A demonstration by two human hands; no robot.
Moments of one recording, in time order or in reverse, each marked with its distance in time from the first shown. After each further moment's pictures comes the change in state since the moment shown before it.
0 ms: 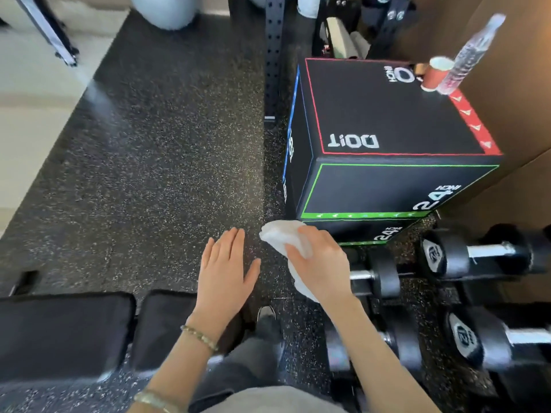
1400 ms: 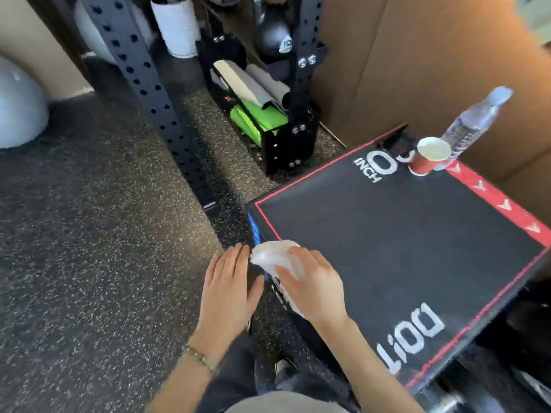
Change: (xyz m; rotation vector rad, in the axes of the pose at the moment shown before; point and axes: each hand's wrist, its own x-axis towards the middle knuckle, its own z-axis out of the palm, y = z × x) left_hand 0.676 0.003 0.024 -0.024 -0.130 0.553; right_hand 0.577 -0.015 0.083 0.092 0.149 0.471
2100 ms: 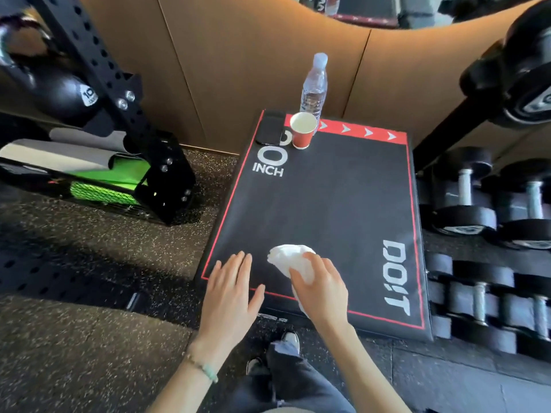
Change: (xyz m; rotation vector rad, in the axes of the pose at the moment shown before) left_hand 0.158 -0.015 0.017 -0.016 -0.213 0.812; right_hand 0.038 0.003 0.036 0.049 0.484 0.799
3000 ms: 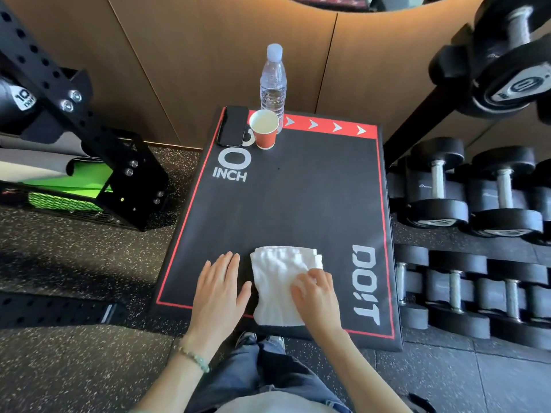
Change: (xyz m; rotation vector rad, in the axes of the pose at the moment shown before) left_hand 0.061 0.034 0.040 0.023 -0.135 0.014; right_hand 0.046 0.094 0.011 -0.097 0.048 -0.167
